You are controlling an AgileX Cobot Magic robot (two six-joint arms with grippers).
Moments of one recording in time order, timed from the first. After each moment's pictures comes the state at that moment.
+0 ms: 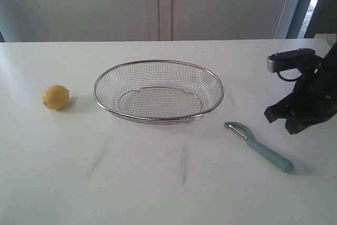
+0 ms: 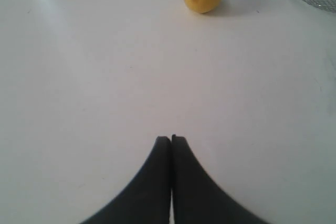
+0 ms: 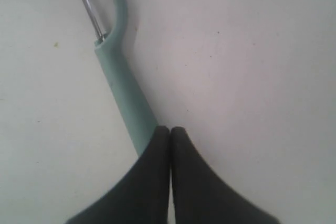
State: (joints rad) left arm -0.04 0.00 0.02 -0.04 0.50 0.08; right arm 0.09 1.64 -1.03 0.10 0.84 -0.29
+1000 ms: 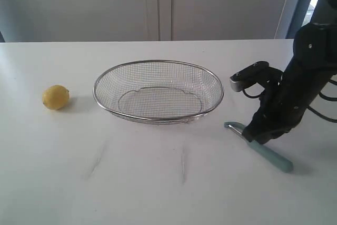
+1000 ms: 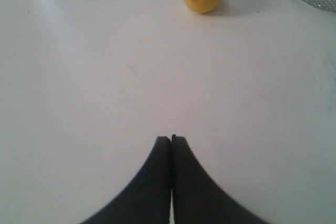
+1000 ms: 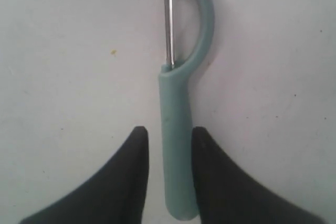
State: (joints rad) left arm -0.04 0.00 0.02 -0.04 0.50 0.08; right arm 0.22 1.75 -1.05 0.10 0.78 -0.48
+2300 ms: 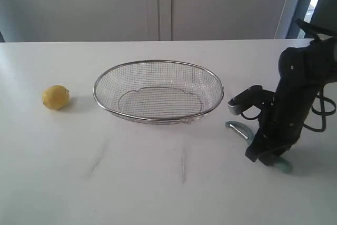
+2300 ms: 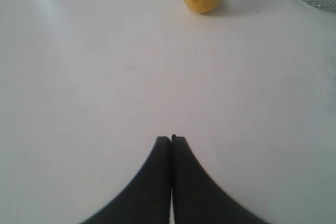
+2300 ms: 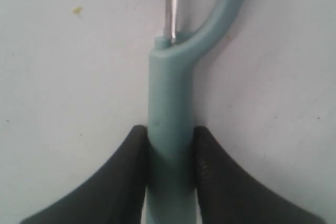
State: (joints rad) left arm -0.04 0.00 0.02 -0.04 0.50 0.08; right arm 0.22 1.89 -1.06 0.03 0.79 -0.48
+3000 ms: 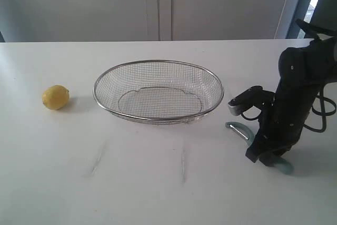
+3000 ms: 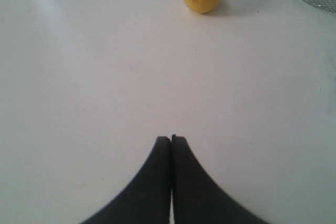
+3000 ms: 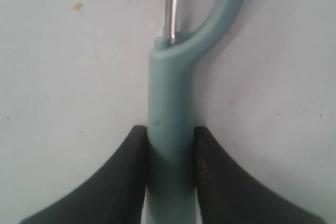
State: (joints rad) left arm -0.04 0.00 0.02 -0.04 0.50 0.08; right arm 0.22 1.89 -1.06 0.03 0.80 -0.48
